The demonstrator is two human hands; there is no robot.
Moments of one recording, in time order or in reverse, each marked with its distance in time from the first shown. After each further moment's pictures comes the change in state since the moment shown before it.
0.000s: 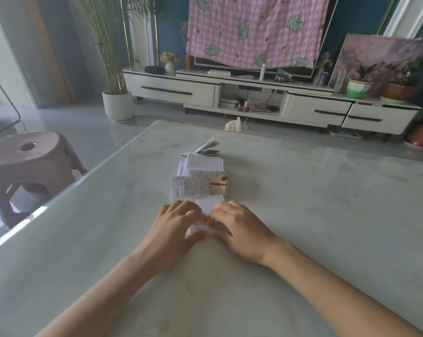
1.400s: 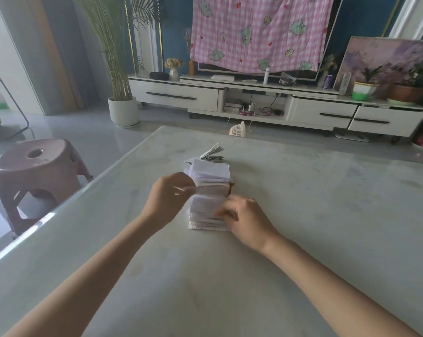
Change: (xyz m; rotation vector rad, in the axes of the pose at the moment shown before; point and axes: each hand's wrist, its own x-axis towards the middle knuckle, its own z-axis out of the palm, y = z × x) left_hand 0.059 -0.025 -0.028 -0.470 0.176 -0.410; right_hand 0.025 0.006 -0.004 0.186 0.179 0.155
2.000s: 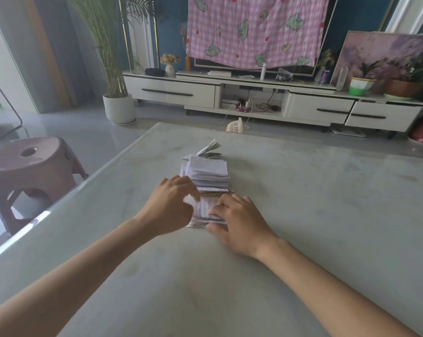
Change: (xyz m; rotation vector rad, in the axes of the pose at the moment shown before) left_hand -0.007 -0.003 0.000 0.450 -0.206 0.355; right_hand -0.005 -0.004 0.011 -0.429 -0.025 -0.092
